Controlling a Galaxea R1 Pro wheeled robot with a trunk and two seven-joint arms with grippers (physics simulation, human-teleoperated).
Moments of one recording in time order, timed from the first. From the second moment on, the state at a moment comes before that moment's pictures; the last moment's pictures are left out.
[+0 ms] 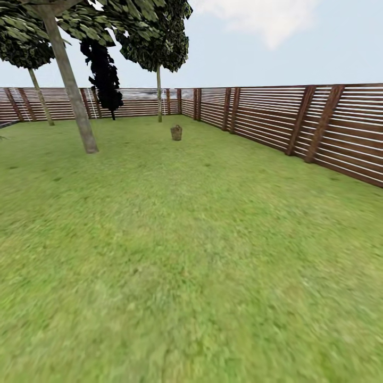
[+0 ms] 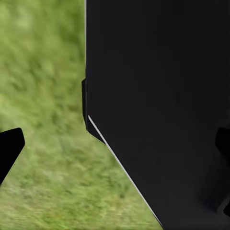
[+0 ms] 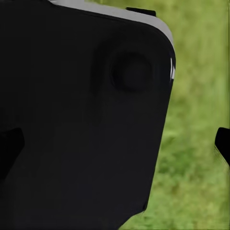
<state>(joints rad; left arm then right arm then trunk) 0.01 0.03 0.07 -0.03 0.01 0.02 0.00 -0.08 0.00 0.02 -0.02 0.09 -0.10 0.01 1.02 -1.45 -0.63</state>
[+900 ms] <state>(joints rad) 0.01 0.03 0.07 -0.03 0.01 0.02 0.00 -0.08 0.00 0.02 -0.02 0.09 -0.10 0.01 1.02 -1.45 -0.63</state>
